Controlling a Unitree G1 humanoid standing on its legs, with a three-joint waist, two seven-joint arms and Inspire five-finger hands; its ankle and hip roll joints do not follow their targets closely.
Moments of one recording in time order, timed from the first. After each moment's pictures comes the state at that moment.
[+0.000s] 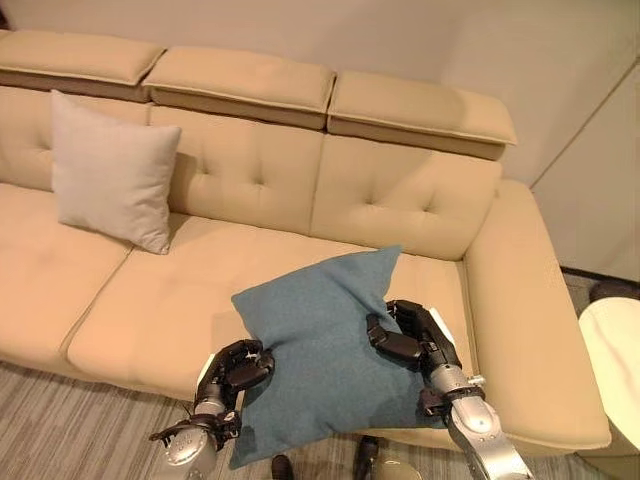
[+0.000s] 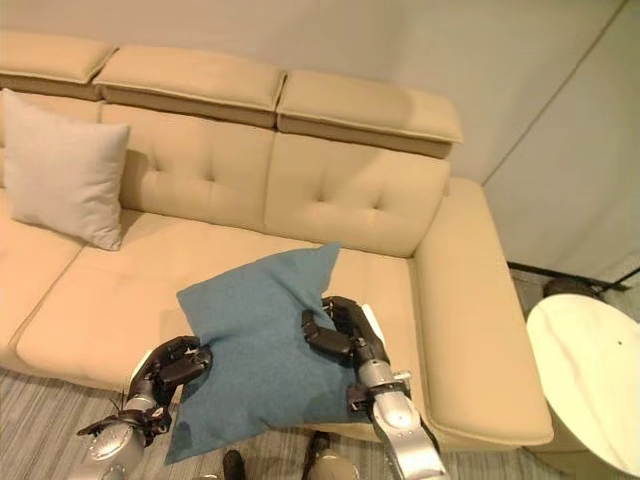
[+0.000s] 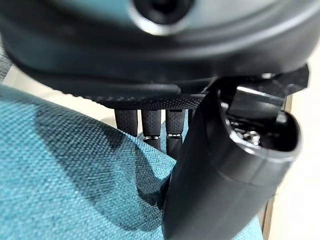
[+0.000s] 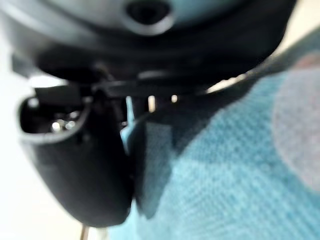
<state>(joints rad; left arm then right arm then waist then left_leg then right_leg) 0.20 0.33 -0.20 0.27 -0.57 -0.09 0.04 0.12 -0.30 0.18 0.07 0.14 -0.11 -0.03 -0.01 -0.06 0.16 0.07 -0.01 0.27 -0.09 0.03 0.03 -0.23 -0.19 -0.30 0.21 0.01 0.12</state>
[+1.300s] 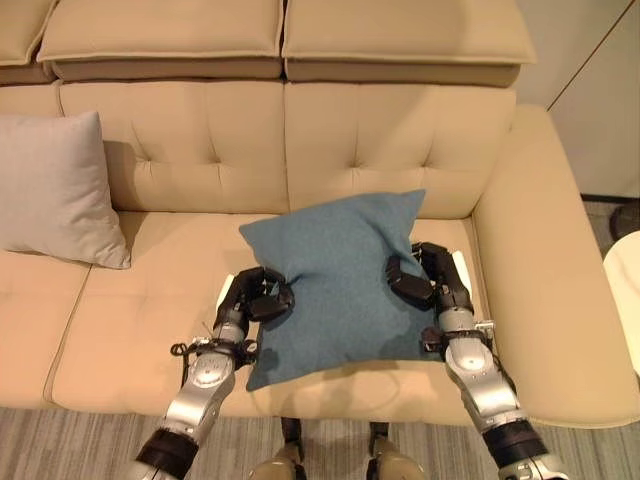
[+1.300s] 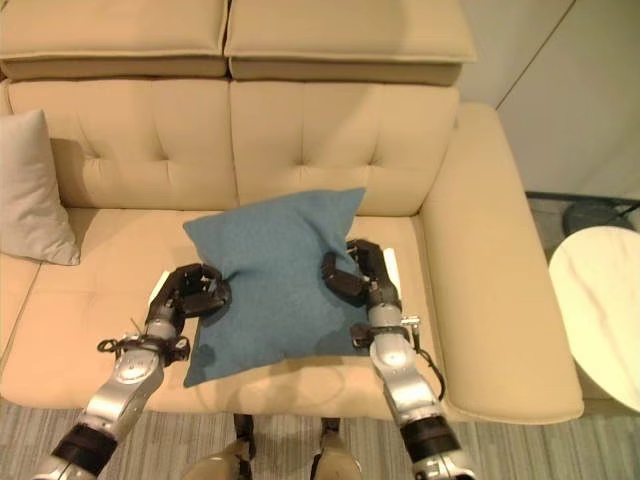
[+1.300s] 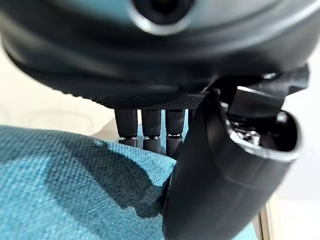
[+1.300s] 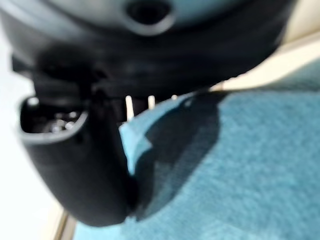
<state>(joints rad) -0.25 0.41 -0.32 0.30 -0.38 -0.11 0.22 -0.31 -0.36 0.20 0.30 0.01 -0.10 -0.32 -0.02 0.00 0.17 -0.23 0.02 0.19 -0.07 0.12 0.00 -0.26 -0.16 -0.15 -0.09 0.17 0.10</state>
